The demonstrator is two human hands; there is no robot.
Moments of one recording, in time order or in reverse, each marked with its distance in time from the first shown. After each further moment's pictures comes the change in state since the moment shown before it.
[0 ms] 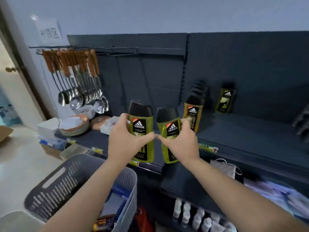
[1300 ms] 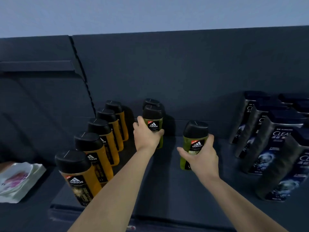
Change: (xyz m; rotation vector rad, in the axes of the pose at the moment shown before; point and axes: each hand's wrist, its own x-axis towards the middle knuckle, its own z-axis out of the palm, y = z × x) left_hand 0.156 0.107 0.456 0.010 -0.235 -0.038; right_hand 0.192 0.244 -0.218 -0.088 0.391 0.319
